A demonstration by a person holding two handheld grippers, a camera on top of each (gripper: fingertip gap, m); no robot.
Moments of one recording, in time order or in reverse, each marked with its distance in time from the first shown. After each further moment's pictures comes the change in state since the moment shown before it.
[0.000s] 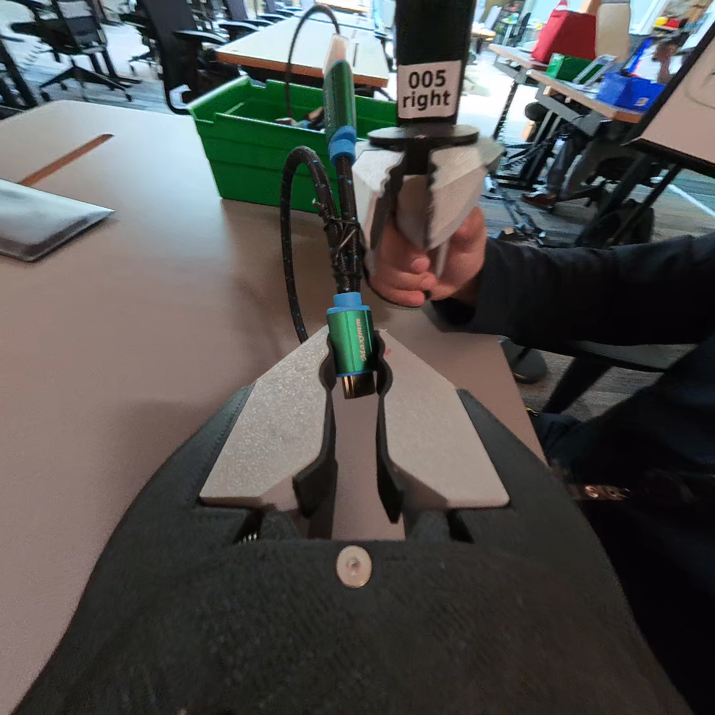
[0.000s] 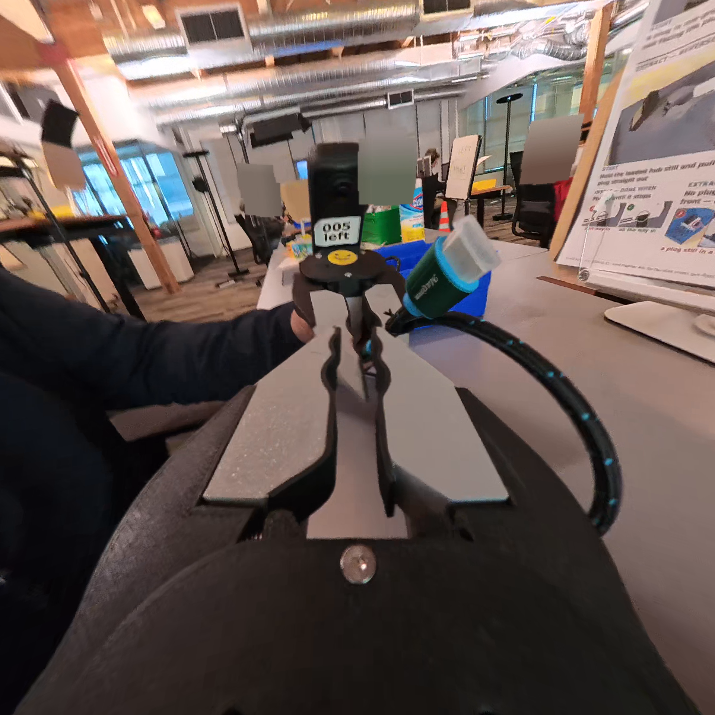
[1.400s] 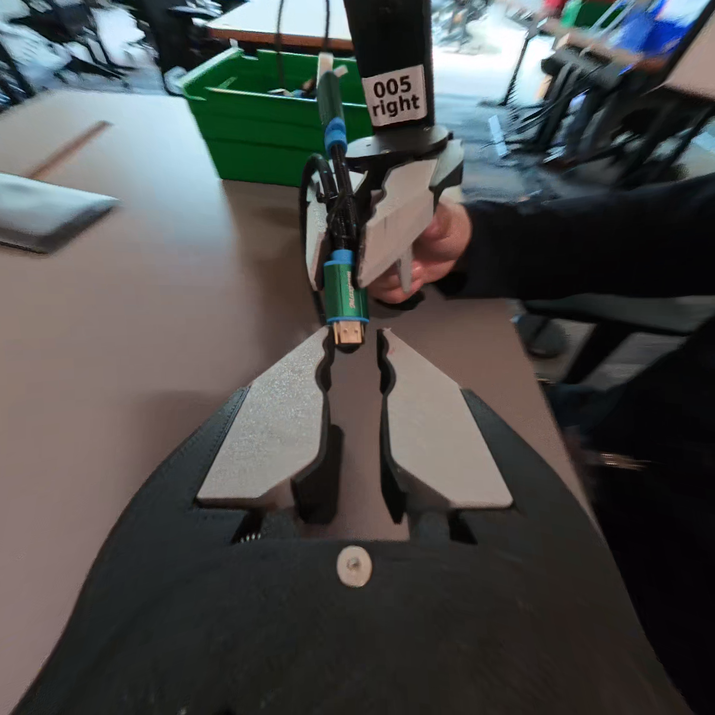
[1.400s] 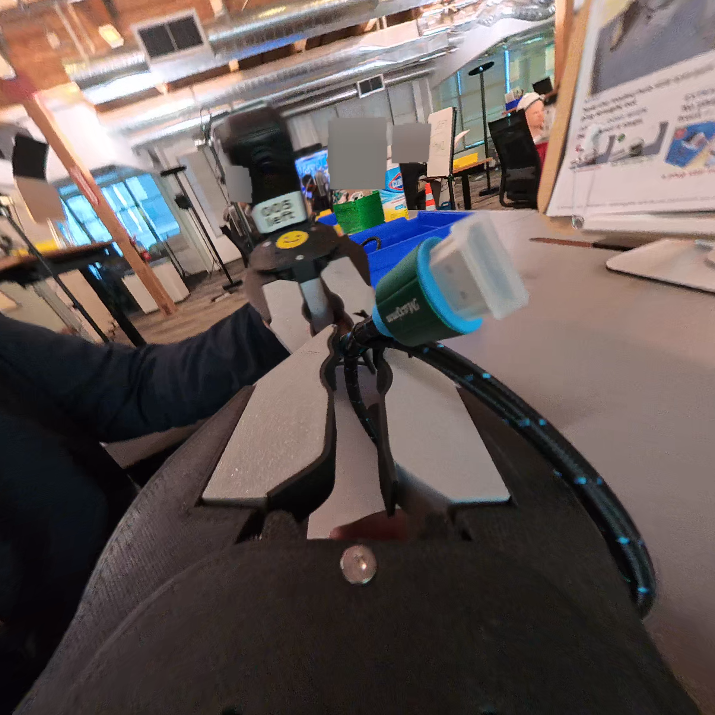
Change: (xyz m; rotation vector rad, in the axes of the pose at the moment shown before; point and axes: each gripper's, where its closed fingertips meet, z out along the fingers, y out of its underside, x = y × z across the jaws) left arm 0.002 0.015 -0.010 -0.055 -0.028 0.067; right arm 0.019 0.028 0.018 -0.022 0.056 0.090
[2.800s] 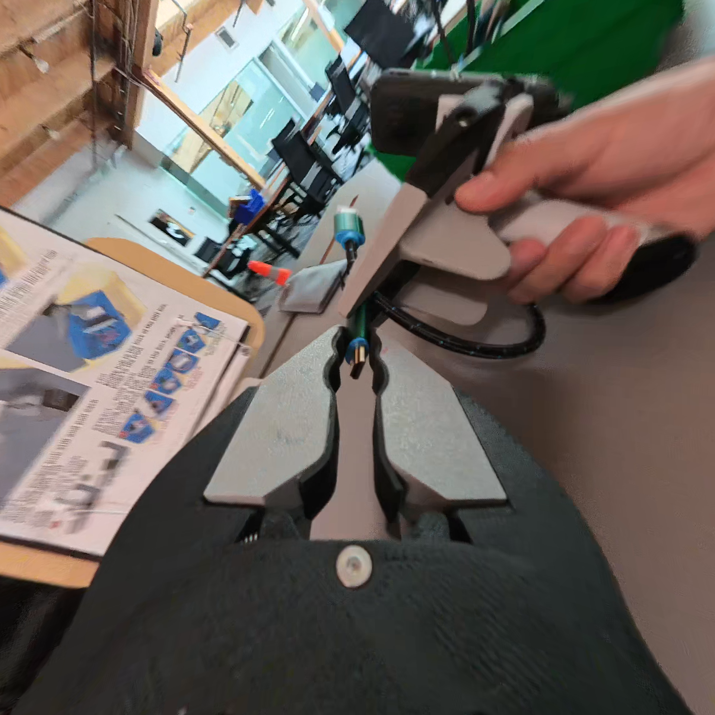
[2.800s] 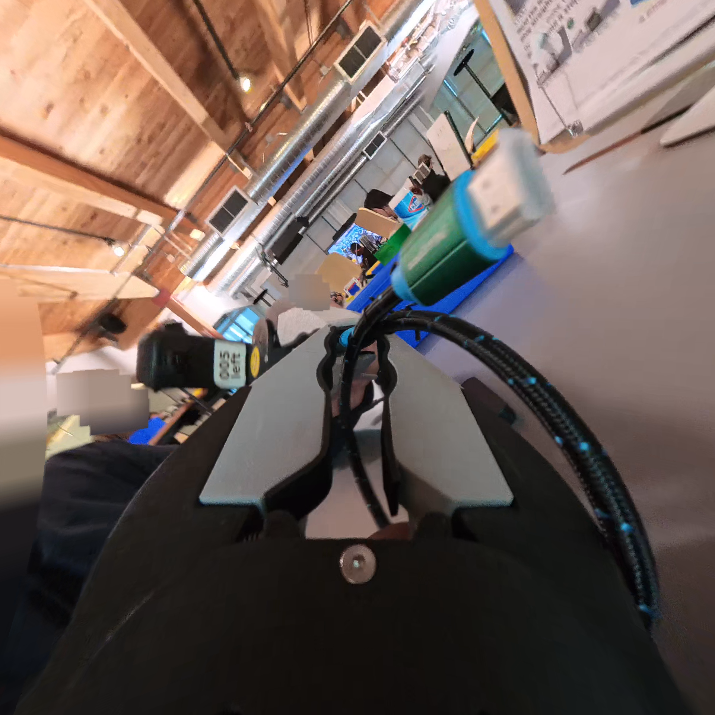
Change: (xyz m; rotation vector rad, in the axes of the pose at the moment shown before) left arm -0.038 -0.024 0.004 -0.040 -0.660 0.606; right arm 0.027 -0.003 -0.001 0.146 -0.068 0.564
